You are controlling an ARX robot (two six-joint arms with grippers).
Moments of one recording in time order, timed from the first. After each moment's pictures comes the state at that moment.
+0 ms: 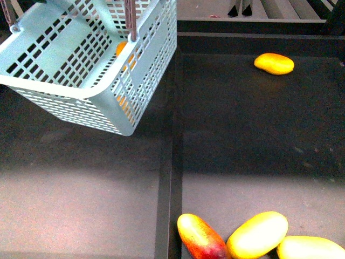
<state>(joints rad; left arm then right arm) -0.17 2.21 1.67 0.03 -0.45 -1.62 0.00 0.01 0.02 0.00 0.00 -0.01</state>
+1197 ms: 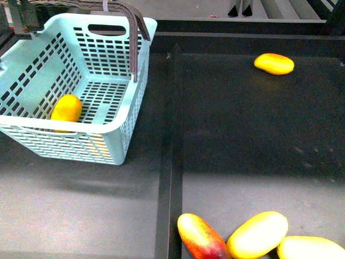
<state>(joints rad) -0.19 2.10 1.61 -0.38 -0.62 -1.90 0.00 0.01 0.02 0.00 0.00 -0.01</state>
